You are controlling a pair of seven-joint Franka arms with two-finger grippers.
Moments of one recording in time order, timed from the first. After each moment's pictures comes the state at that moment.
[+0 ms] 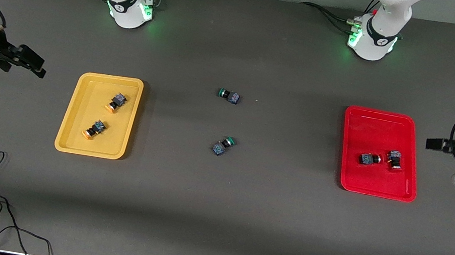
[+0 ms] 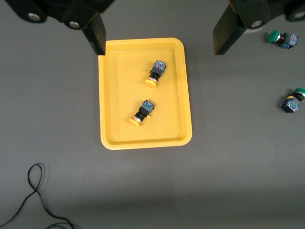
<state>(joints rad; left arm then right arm) 0.47 0.18 -0.46 -1.64 0.13 1.53 0.02 0.01 -0.07 0.00 -1.74 0.02 1.70 0.10</state>
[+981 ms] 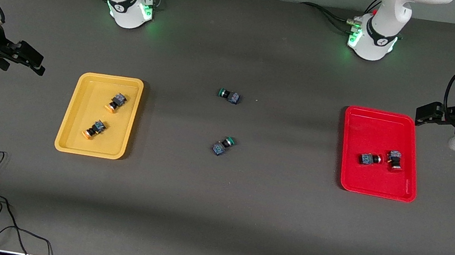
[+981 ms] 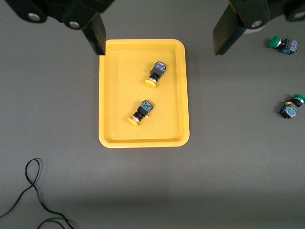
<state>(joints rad) -0.04 0.03 -0.03 -1.63 0.01 1.52 0.02 0.01 -0.08 0.01 -1.74 0.02 1.70 0.06</state>
